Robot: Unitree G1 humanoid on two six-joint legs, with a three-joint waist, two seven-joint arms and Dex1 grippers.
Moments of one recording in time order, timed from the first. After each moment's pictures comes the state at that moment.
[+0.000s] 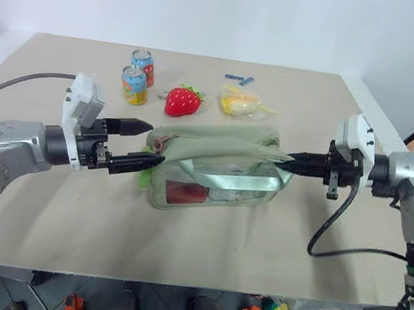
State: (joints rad) left arm -0.43 0.83 0.20 -0.37 -0.92 0.80 -0.86; right arm -0.62 -0.89 -0.05 -0.05 0.39 0.48 1.33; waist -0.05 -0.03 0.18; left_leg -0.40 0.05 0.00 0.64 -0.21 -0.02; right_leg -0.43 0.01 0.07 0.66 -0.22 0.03
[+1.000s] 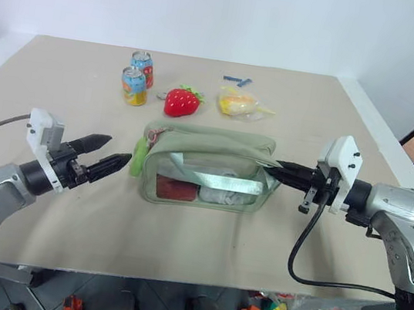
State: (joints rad) left arm -0.12 0.62 0.37 -0.36 -0.86 0.67 -0.69; right arm -0.39 -0.80 -0.12 -0.32 0.44 0.52 0.96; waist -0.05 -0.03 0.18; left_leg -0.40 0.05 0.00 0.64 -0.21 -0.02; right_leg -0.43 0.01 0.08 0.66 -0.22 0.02
